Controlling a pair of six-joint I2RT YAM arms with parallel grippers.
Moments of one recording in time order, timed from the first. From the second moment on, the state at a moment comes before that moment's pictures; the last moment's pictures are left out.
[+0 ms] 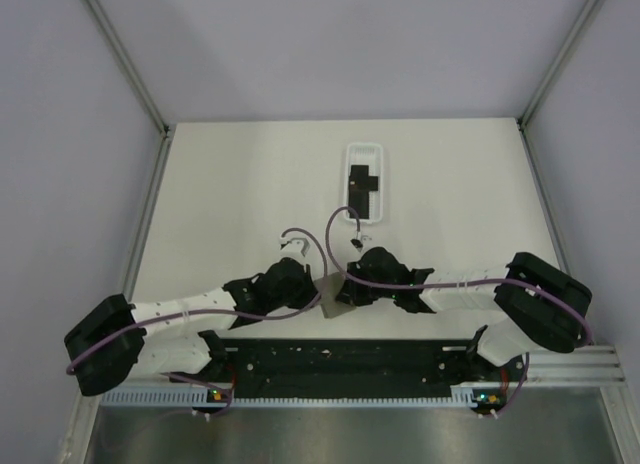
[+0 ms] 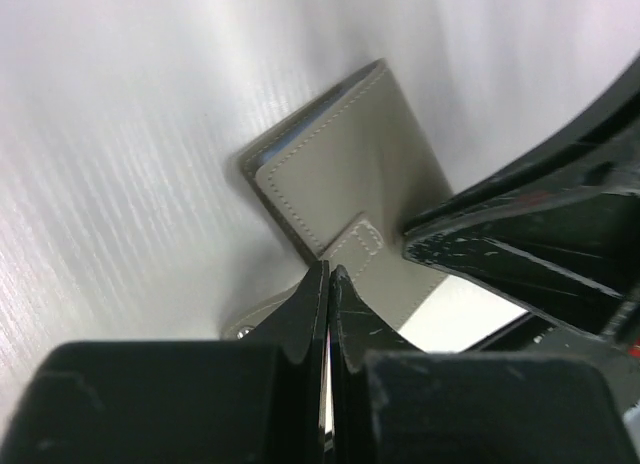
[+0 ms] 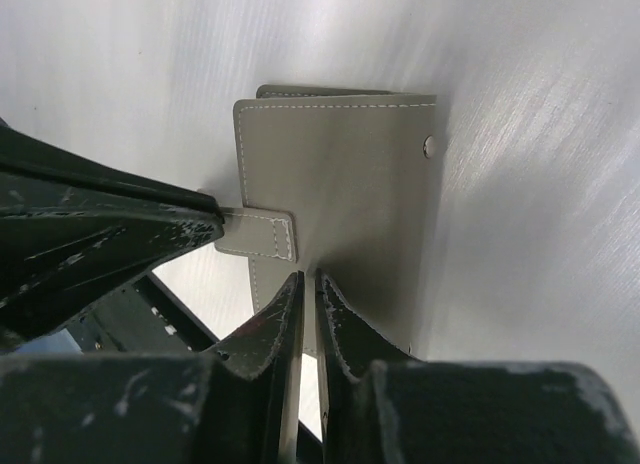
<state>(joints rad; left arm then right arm) -0.97 1.13 0.43 -0.03 -0.13 -0.79 0.99 1.47 0.53 0.24 -0.08 0.82</state>
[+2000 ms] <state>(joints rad) -0.97 1.16 0.44 -0.06 -0.23 -0.84 0.78 1.07 0.45 0.04 -0.18 0.66</state>
